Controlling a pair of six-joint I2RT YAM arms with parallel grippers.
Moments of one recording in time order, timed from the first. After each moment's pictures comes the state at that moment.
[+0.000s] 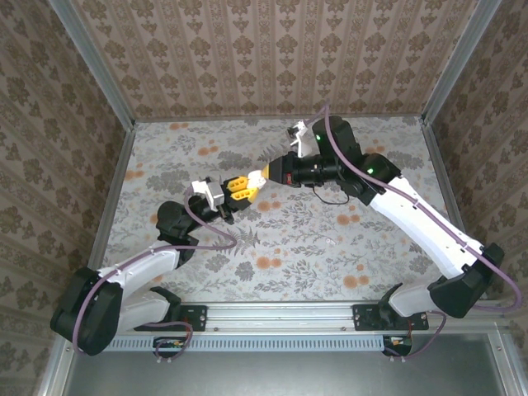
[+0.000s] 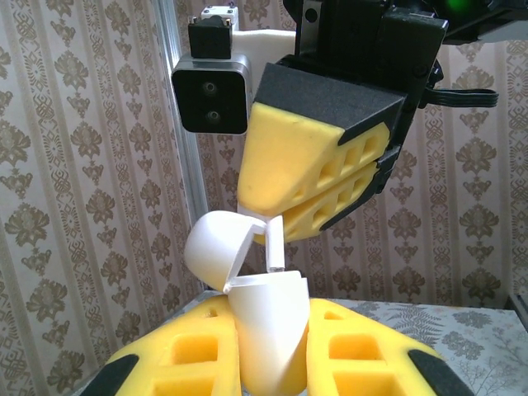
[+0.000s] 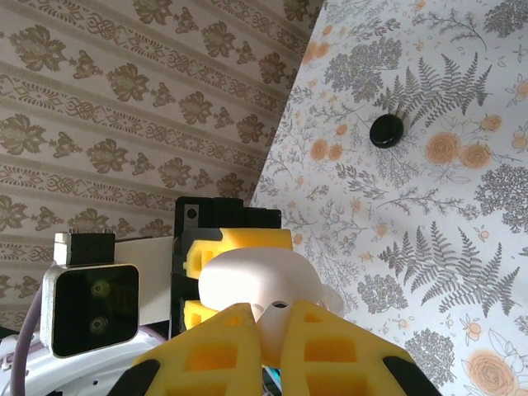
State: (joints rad) left arm -0.56 1.14 0.42 1.15 0.69 -0.12; right arm 0.64 1.39 1.51 -0.64 -0.49 0.76
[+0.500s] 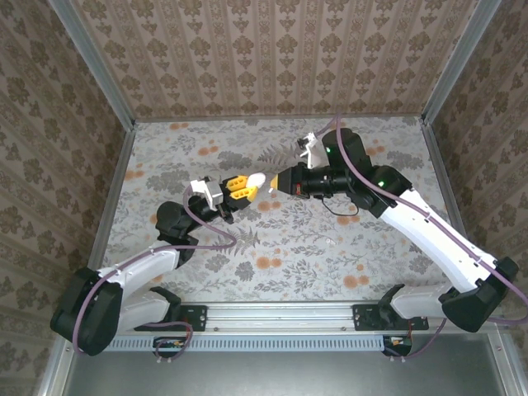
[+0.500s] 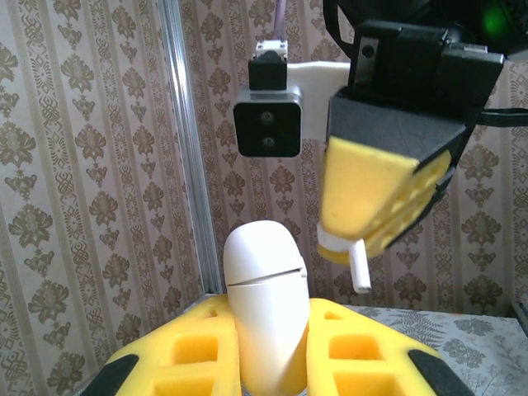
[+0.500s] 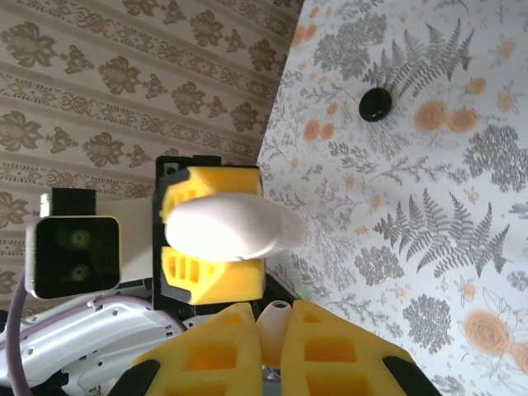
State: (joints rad) left arm -0.55 1.14 0.42 1.16 0.68 -0.14; right arm 0.65 1.29 1.38 -0.63 -0.49 0.82
